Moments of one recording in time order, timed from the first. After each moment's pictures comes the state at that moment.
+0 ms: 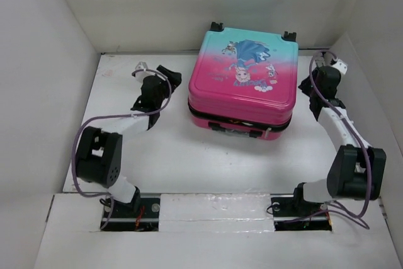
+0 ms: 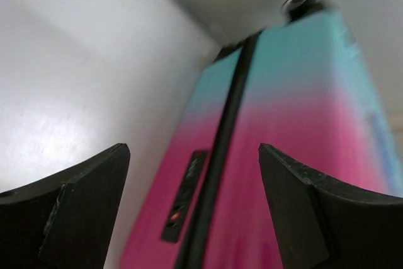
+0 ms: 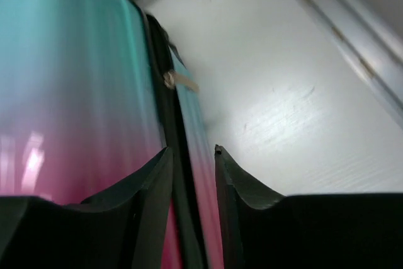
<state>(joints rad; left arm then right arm) -0.31 1.51 0.86 0.44 -0.21 -0.95 -0.10 1.36 0.99 0.01 0.17 0.47</state>
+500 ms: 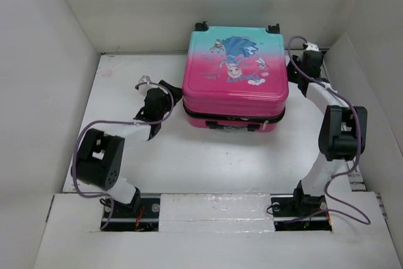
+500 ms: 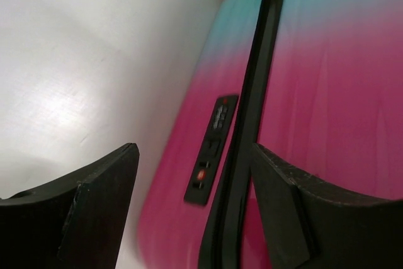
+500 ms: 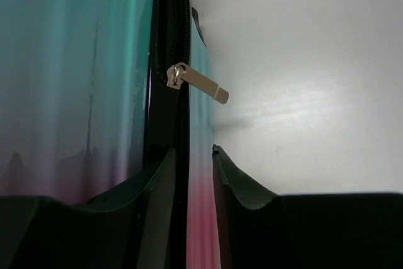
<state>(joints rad) -0.35 1.58 0.76 0.45 -0.18 -0.99 -0.07 1.78 1.26 0.01 -0.10 0.31</state>
